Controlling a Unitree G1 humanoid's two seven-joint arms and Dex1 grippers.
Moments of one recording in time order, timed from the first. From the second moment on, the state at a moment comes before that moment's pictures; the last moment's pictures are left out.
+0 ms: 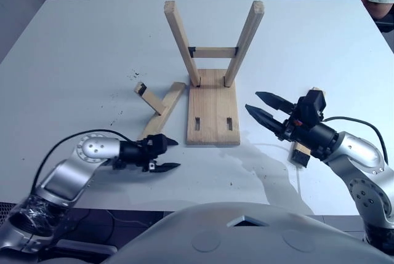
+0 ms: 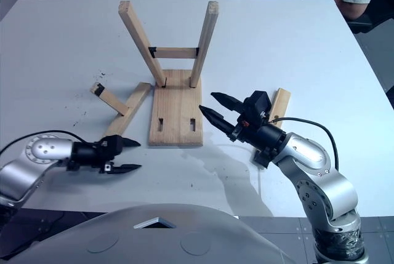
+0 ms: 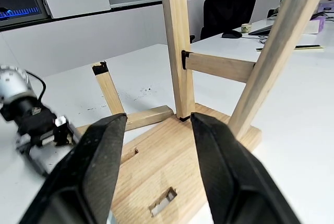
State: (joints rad) left arm 0.18 0.98 -0.20 -0.30 -0.24 0.25 -1.08; right arm 0.29 -0.54 -0.04 -0.75 0.68 0.51 0.57
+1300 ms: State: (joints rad) left arm 0.06 0.82 0.02 -0.27 -0.36 0.77 -0.77; right arm 0.36 -0.53 -0.01 -0.77 0.59 0.47 0.57
